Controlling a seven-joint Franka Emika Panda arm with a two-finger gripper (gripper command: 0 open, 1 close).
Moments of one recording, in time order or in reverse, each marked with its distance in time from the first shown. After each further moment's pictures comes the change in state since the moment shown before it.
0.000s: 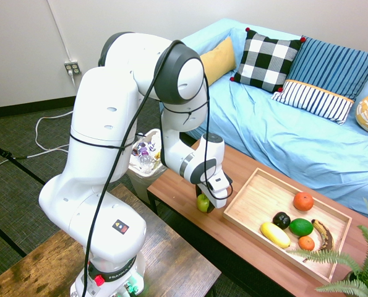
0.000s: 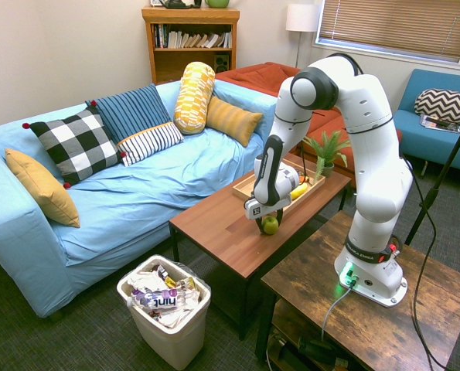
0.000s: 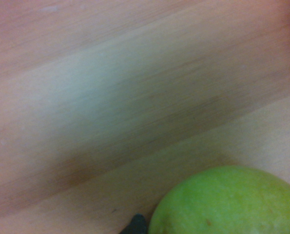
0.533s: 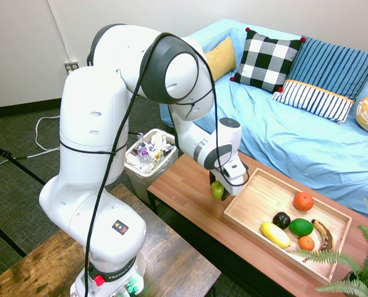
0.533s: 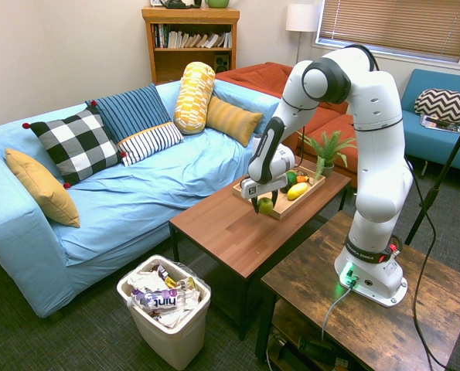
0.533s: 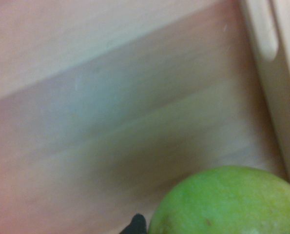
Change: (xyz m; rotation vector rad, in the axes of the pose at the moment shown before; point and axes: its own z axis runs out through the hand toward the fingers) arm 0.059 -0.030 -0.072 0.053 0.017 0.016
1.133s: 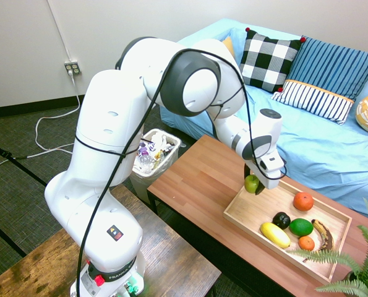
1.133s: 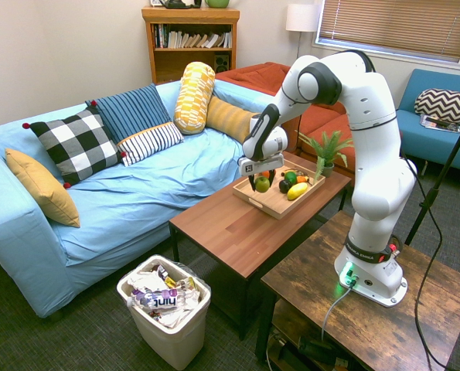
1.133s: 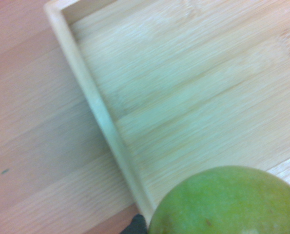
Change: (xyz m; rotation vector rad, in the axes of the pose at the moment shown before) arm 0.120 -0.033 -0.014 -0.003 0.027 0.145
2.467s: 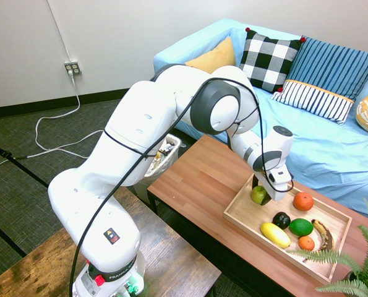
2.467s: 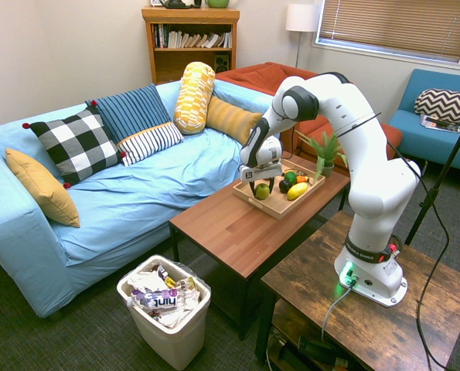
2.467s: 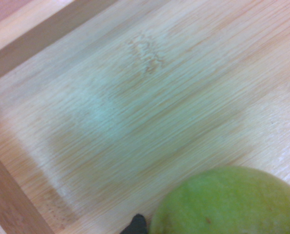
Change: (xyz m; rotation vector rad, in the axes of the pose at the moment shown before) arm 0.033 -0.026 0.070 -0.036 -0.039 0.056
